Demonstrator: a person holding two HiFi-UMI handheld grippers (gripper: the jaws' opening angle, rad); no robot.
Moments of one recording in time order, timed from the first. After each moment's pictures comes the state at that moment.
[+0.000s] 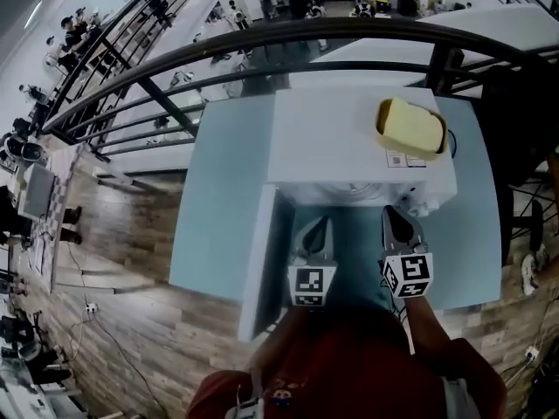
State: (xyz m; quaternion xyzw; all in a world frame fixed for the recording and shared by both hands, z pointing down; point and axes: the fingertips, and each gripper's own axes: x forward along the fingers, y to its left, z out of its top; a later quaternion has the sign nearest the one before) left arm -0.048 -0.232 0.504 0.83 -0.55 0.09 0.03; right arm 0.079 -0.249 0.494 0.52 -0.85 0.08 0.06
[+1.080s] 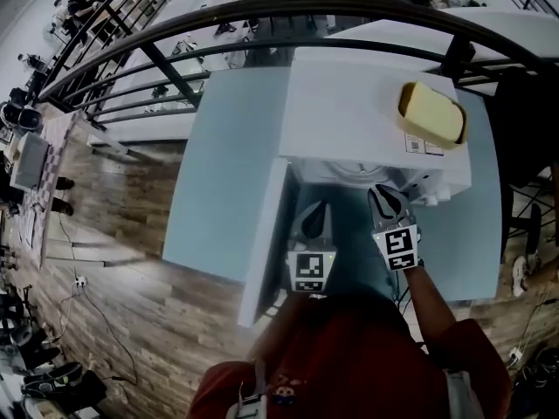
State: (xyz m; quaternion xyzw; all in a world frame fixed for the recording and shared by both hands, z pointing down) left arm -0.082 -0.227 0.531 0.81 -0.58 0.09 0.04; right arm 0.017 -0.270 0.556 0.43 -0.88 -0.01 0.19
